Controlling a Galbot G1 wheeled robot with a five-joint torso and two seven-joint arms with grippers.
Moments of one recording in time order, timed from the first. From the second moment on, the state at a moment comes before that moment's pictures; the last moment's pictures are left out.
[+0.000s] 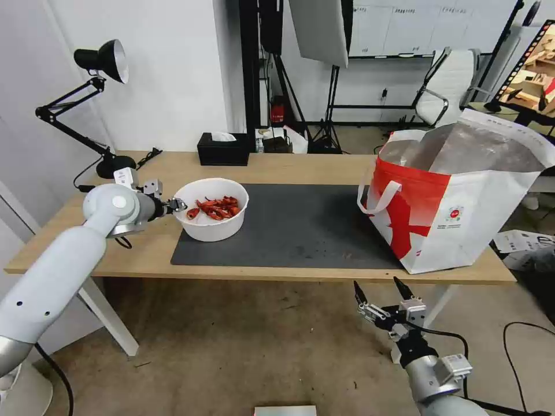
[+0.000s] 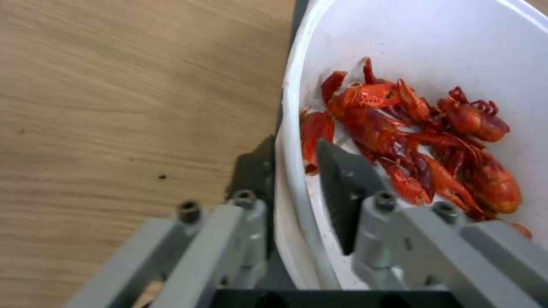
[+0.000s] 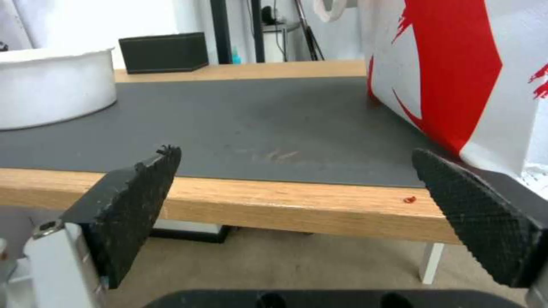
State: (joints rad) left arm 0.43 -0.78 -0.03 -1.52 -1.62 0.74 -0.66; right arm -1.68 0.92 0.34 2.11 0.48 0.23 0.27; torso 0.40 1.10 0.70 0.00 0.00
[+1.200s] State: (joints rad) left arm 0.24 -0.79 0.06 -1.71 -1.52 0.54 -0.54; right arm -1.68 0.92 0.34 2.11 0.48 0.23 0.27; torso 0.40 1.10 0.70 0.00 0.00
